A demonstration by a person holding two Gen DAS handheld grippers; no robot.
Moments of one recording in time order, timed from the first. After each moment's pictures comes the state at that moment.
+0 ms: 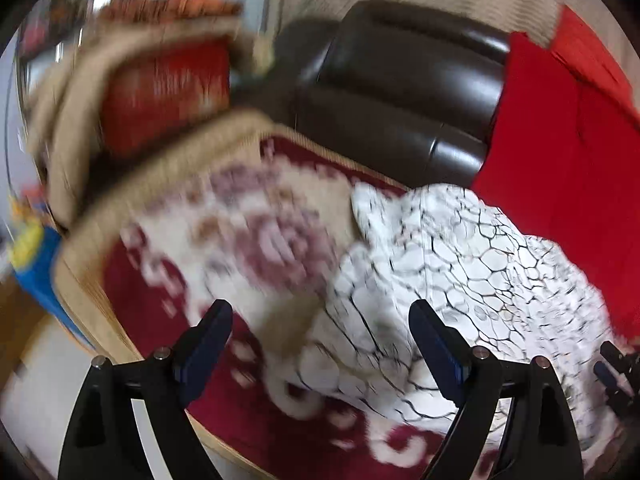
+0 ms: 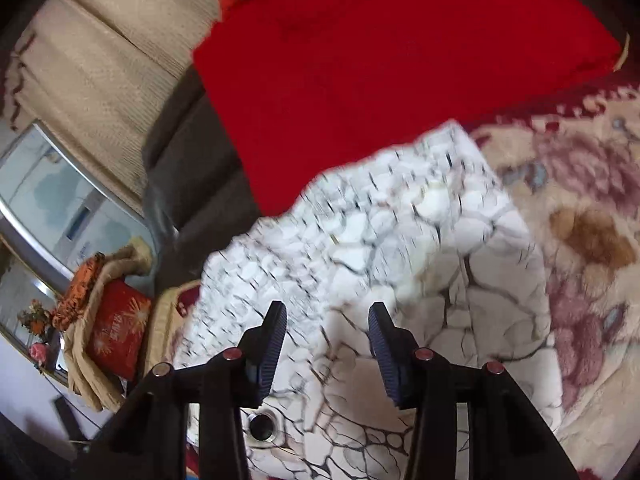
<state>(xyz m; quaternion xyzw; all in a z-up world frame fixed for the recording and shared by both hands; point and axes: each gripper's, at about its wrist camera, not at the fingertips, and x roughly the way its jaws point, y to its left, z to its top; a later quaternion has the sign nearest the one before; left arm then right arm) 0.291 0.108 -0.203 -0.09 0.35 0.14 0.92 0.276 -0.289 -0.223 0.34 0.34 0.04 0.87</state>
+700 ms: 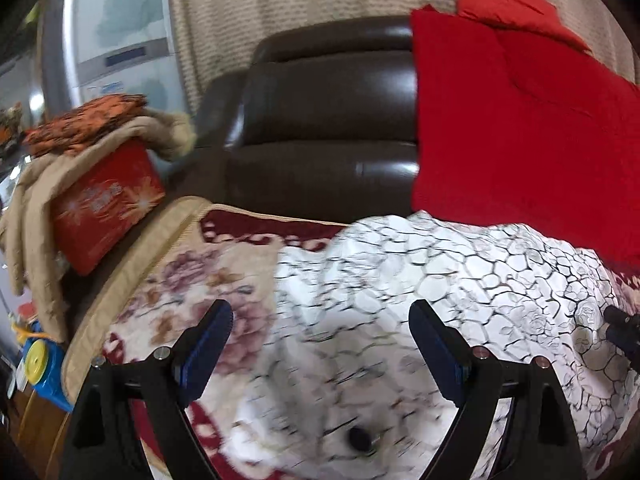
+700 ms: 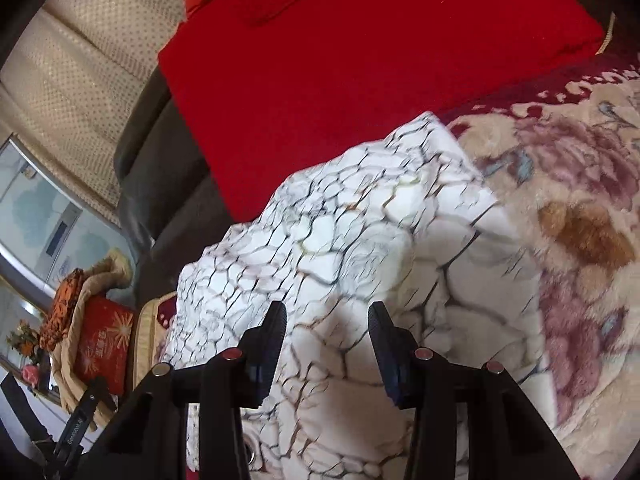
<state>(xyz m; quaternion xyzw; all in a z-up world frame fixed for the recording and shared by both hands) 0.352 0.020 -0.180 0.05 0.31 0.07 0.95 0.288 -0.307 -0.223 0.36 0.33 0.00 0.88</state>
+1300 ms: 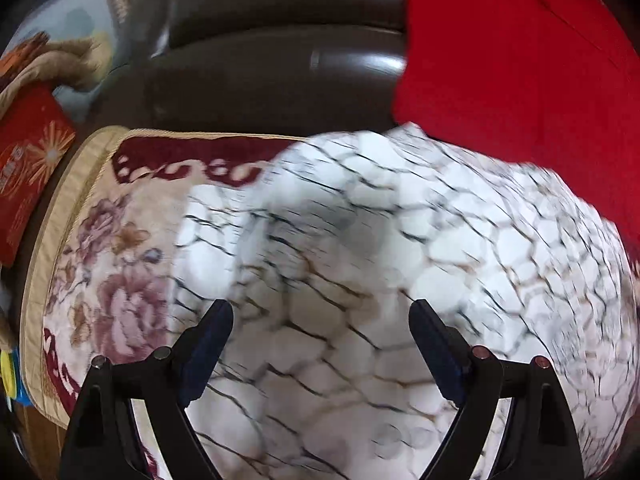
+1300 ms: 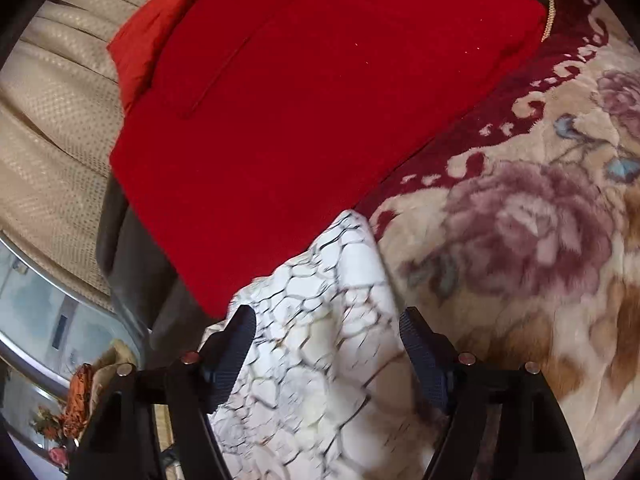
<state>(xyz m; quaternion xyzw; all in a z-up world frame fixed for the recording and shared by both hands) 0.472 0.014 -0.236 0.02 0.49 0.03 0.87 0.313 -0.407 -0.231 0.43 0.29 -0.06 0.85</state>
